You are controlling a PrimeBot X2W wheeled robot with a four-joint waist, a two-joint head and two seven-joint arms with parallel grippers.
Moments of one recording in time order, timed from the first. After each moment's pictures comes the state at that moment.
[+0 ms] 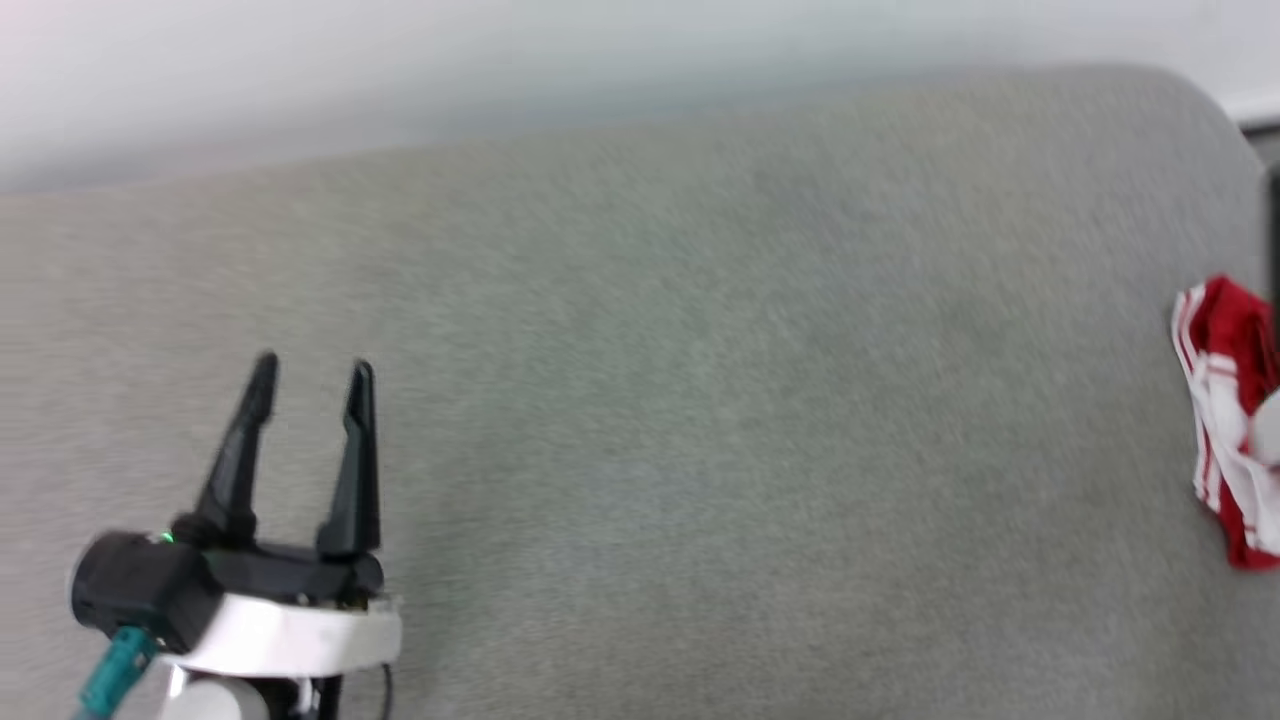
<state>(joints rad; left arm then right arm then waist) -0.06 0.17 -0.01 -0.15 -0.27 -0.13 -0.26 -0.37 -0.41 -0.11 -0.02 0.07 0.13 0.08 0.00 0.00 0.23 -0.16</state>
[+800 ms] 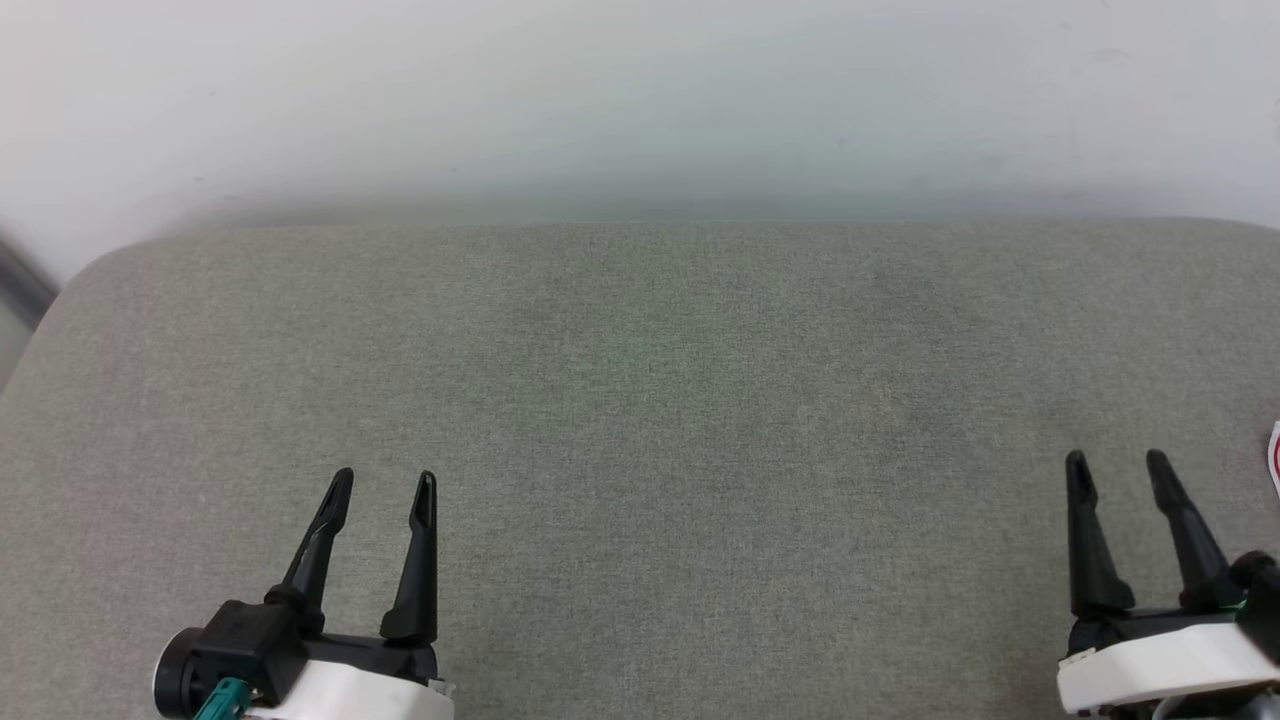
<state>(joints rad) 0.06 0.09 -0.04 -0.03 -0.21 -0.13 -0.26 0.04 -0.12 -0.06 0.01 0.23 0.13 -0.21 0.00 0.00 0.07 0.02</state>
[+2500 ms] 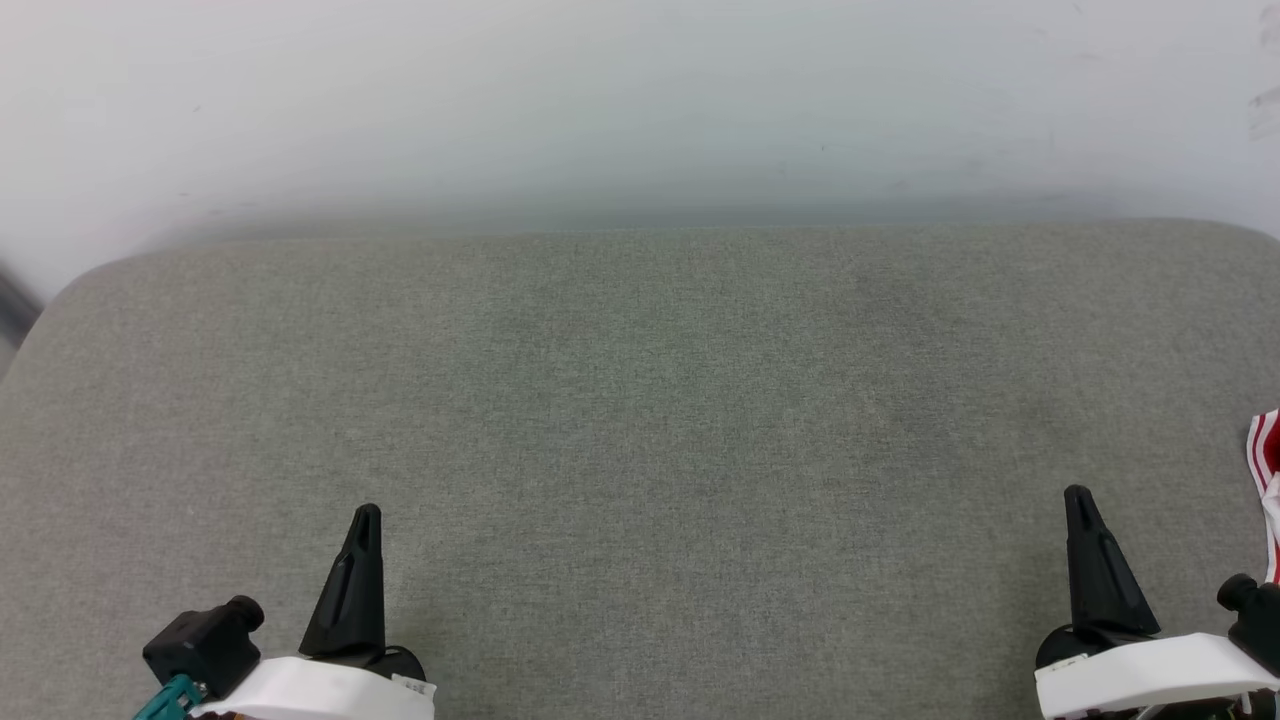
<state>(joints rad) 0.05 0.09 -0.02 0.08 -0.53 -0.13 -0.20 0.04 -0.07 -0.03 0.10 0.54 0.13 -0.19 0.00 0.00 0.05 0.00</state>
